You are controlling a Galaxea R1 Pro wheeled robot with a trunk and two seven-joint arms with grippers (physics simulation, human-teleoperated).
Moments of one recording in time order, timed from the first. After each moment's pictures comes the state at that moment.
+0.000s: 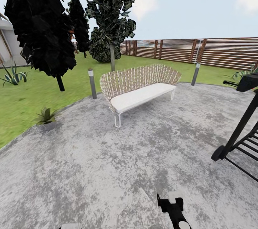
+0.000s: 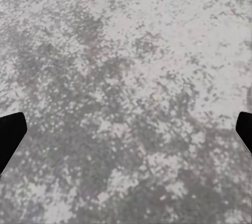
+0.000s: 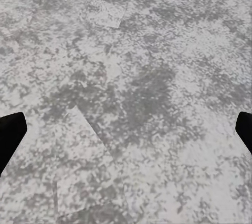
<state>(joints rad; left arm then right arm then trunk) -0.26 0.06 0.00 -0.26 0.00 -0.36 0.06 -0.30 0.04 0.13 -0.56 0.01 -0.22 -0.16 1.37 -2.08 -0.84</state>
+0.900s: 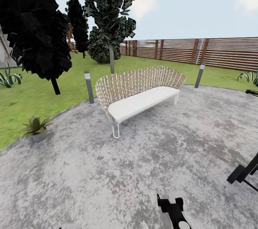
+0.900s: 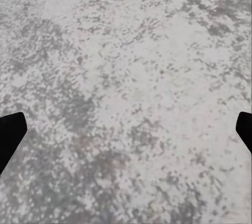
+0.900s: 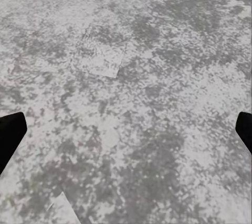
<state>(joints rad) -0.26 0.06 0.00 -0.26 0.00 -0.36 0.06 -0.30 0.04 0.13 -0.55 0.01 -0.22 -0.16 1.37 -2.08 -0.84</state>
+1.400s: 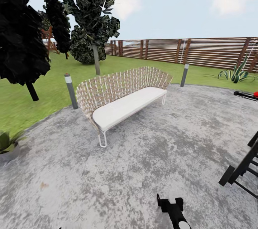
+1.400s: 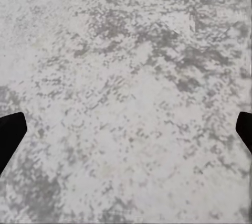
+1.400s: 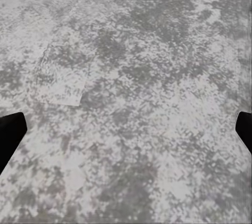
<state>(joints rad) -0.26 0.06 0.00 -0.26 0.00 -0.36 0.06 -0.30 0.04 0.14 -0.55 0.01 -0.22 -0.16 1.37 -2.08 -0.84</state>
